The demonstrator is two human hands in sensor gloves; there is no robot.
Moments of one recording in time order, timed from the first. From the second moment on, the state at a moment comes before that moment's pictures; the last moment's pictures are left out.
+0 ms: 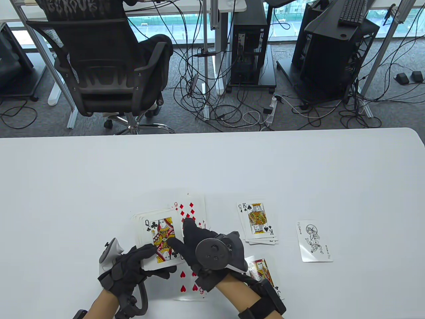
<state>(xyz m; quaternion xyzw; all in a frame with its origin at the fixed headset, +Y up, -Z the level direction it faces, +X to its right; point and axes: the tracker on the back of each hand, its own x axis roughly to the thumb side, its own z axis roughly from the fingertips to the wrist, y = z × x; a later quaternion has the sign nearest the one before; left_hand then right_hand) -0.245 -0.782 -0.261 -0.28 -0.19 0.82 0.47 -0.031 -0.677 -0.263 0.28 -0.10 0.90 0.32</state>
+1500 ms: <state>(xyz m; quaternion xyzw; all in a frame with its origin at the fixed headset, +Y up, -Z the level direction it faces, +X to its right) -0.242 -0.782 -0.260 -0.28 -0.20 0.82 0.45 0.165 -0.736 -0.261 0.01 0.19 0.95 0.25</state>
